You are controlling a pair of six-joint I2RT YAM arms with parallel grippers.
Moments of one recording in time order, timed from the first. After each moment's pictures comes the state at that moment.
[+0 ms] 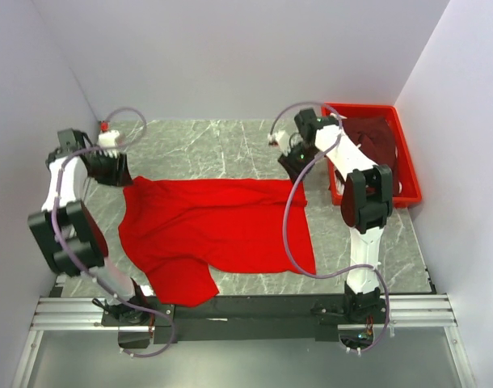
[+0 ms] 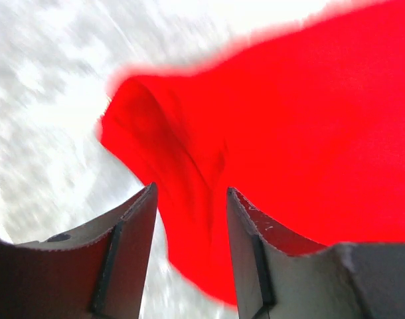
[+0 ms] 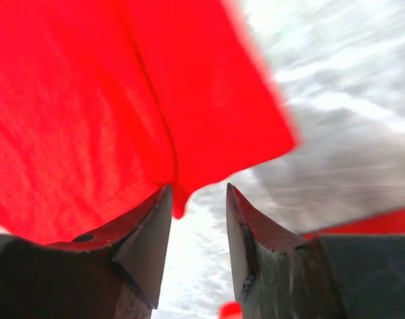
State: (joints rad) left arm 0.38 1.63 1.32 -0.81 0.55 0.55; right arm 0.27 2.10 1.85 -1.14 -0.29 -0.70
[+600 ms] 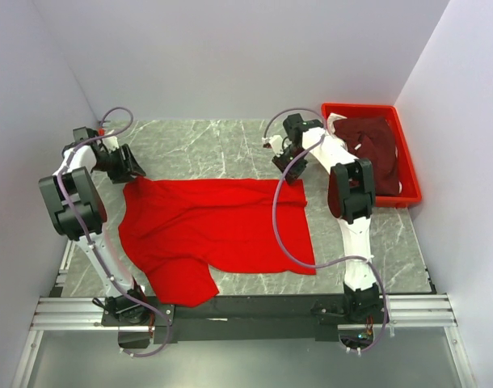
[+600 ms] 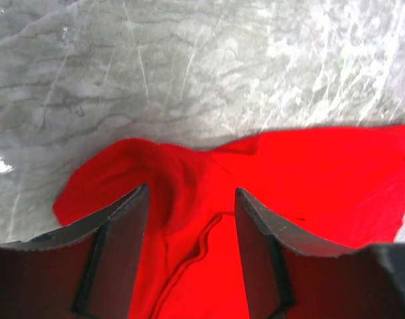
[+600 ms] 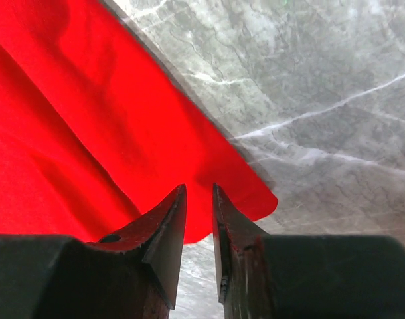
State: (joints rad) left arm 0.36 2.04 1.55 -0.67 0.59 0.00; right arm 0.30 2.30 1.99 -1.09 -0.21 -0.55
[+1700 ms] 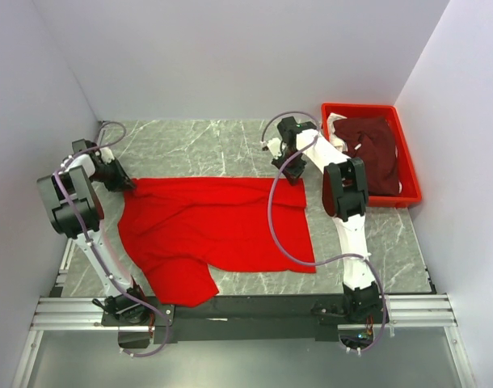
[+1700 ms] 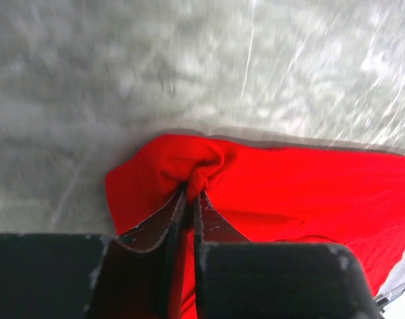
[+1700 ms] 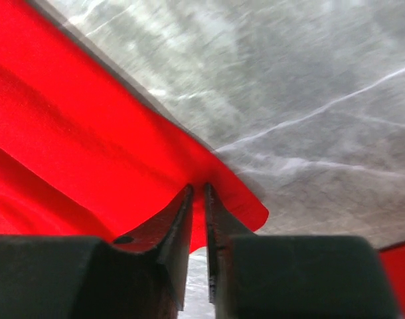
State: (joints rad) left arm 0.41 2.07 1.44 -0.57 0.50 -0.11; right arm 0.31 2.37 2.04 -1.09 -0.07 -0.52
